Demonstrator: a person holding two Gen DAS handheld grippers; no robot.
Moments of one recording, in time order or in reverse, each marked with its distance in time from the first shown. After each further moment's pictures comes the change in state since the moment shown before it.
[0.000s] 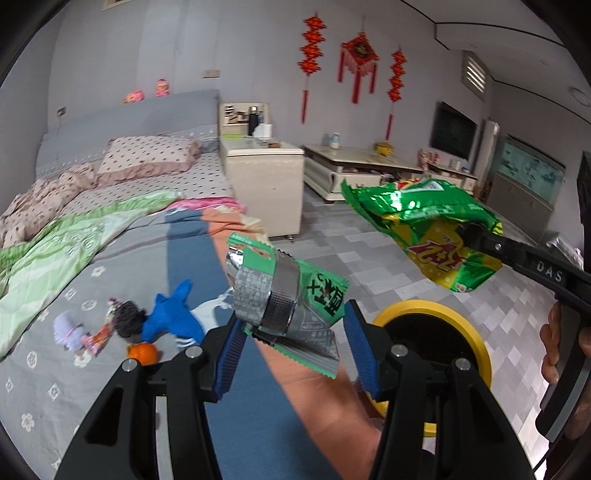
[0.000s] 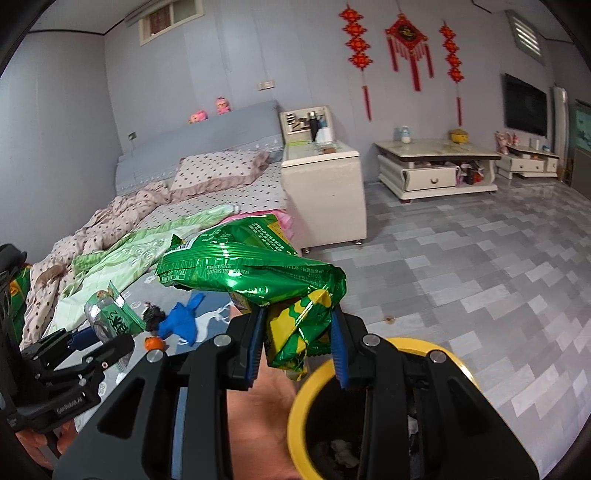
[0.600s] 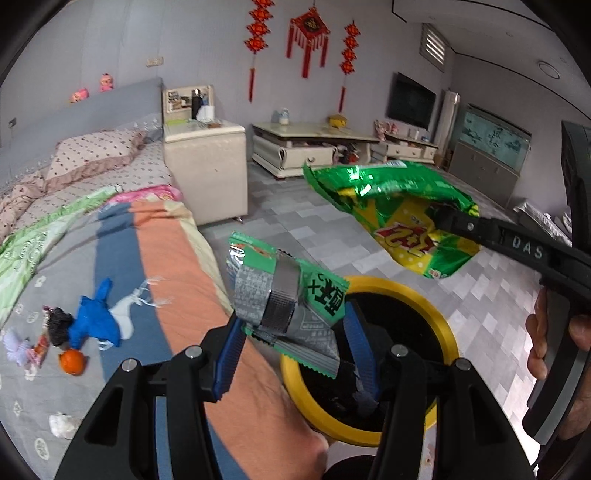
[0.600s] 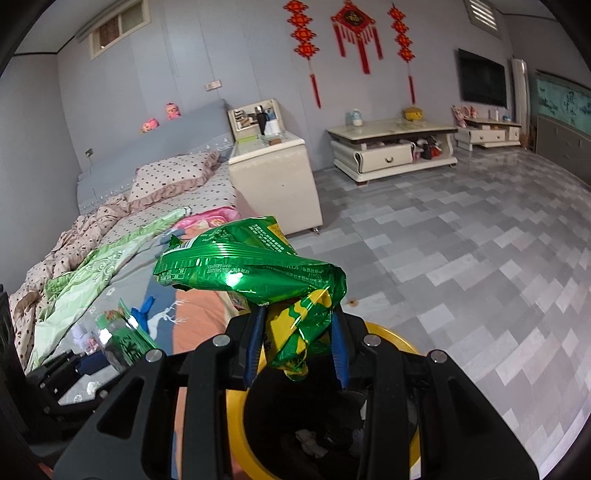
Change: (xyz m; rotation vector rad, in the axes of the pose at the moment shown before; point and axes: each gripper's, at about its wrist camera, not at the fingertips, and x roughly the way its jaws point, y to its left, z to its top) left arm 0.062 -0.088 -0.013 0.085 0.100 -0.154; right arm -0.007 -0.097 -0.026 0.128 0.033 -0.129
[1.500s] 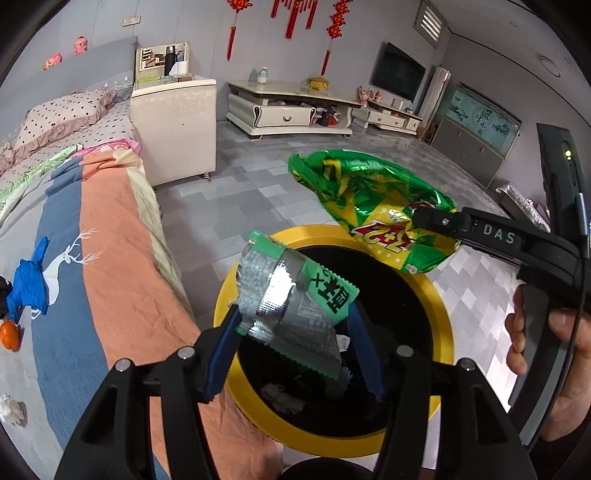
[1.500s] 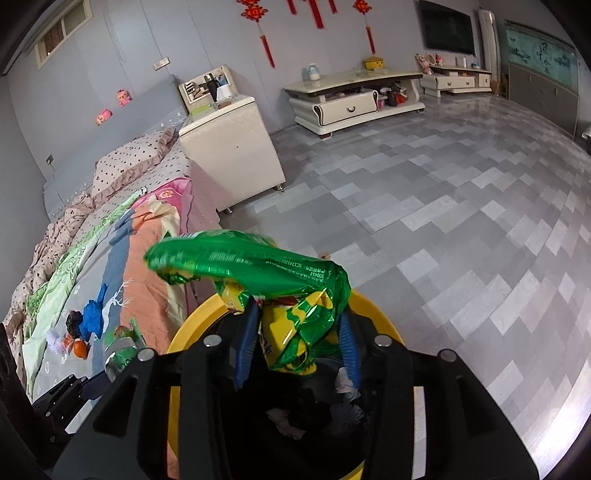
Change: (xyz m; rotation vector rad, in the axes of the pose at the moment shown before) left arm 0.078 -0.026 -0.028 -0.025 0.138 -0.103; right arm 0.080 -0.072 -0.045 0.139 0.152 -0.087
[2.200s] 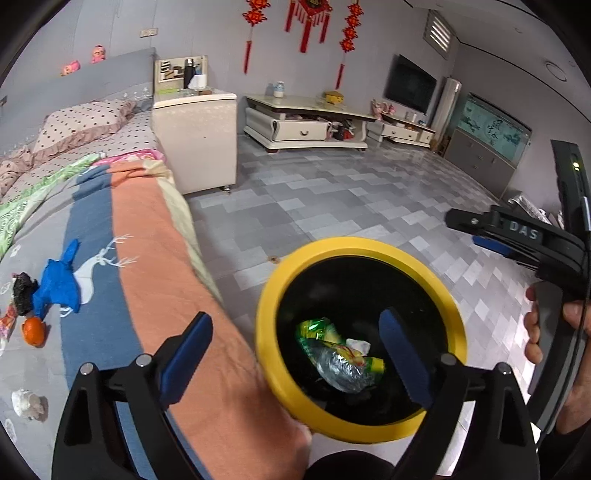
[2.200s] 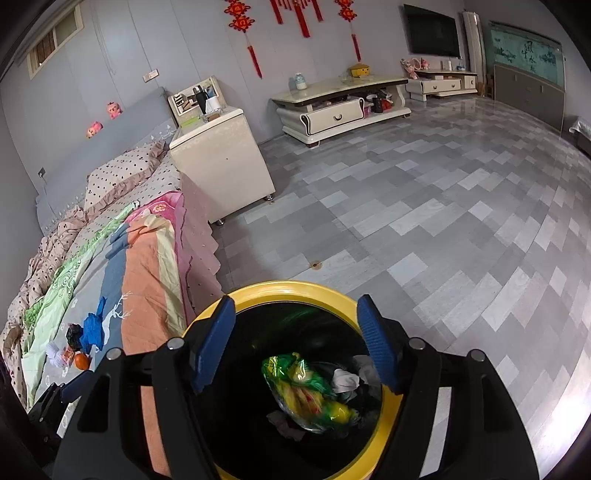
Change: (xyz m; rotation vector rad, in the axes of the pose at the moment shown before) left arm -0.030 0.026 -0.006 -0.014 -0.059 0.076; right arm -0.024 0.001 -0.002 0.036 -0.039 -0.035
